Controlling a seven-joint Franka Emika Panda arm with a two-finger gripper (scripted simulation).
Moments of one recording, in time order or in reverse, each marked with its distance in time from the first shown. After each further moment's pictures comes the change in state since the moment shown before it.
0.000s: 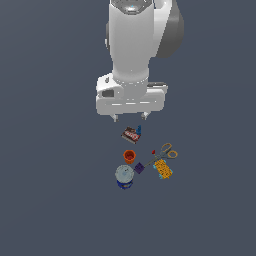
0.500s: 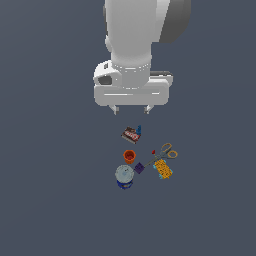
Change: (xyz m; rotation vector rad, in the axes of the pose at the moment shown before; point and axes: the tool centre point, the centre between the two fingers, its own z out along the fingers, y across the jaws) arm 0.004 -0.004 -0.035 0.022 0.001 0.108
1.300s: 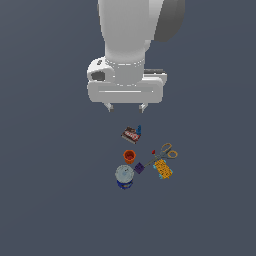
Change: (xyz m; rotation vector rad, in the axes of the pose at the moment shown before) arm -0.004 0.017 -0.005 -0.023 0.011 0.021
